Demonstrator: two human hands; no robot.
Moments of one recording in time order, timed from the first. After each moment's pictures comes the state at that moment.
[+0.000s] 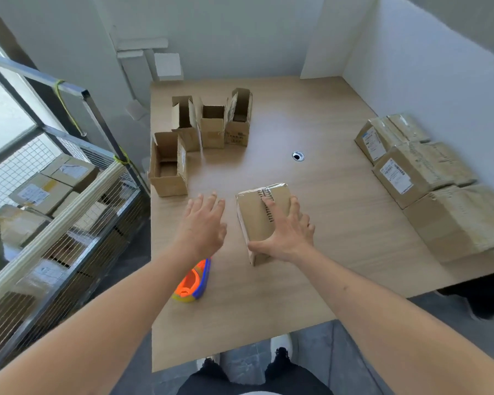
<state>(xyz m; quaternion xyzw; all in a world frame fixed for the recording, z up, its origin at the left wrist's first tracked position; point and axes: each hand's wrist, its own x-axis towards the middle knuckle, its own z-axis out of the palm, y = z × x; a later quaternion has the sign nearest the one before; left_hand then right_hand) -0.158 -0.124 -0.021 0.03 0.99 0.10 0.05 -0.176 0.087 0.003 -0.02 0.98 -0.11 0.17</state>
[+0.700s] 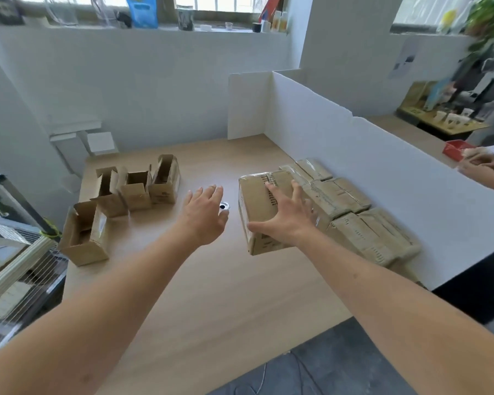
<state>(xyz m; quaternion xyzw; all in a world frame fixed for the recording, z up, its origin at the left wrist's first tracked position) -0.258 0.112 0.110 0.11 0.99 0.09 -0.03 -0.233 0.326 0.141 0.04 0.98 -0.20 0.02</state>
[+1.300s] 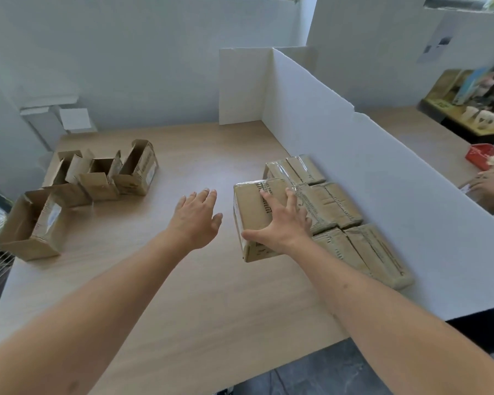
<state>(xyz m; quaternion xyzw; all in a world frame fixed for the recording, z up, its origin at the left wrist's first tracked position) -0.347 0.232 0.067 0.05 0.99 0.10 0.03 -0.339 0.449 0.093 0.01 0.98 -0.18 0.07</state>
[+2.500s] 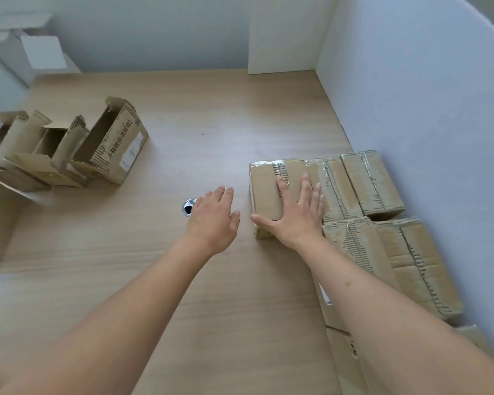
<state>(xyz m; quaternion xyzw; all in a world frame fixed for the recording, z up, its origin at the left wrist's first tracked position) -0.586 0.275 -0.084 -0.08 0.98 0.14 0.12 -0.646 0.461 -0.103 -0.07 0.98 -0.13 0.13</state>
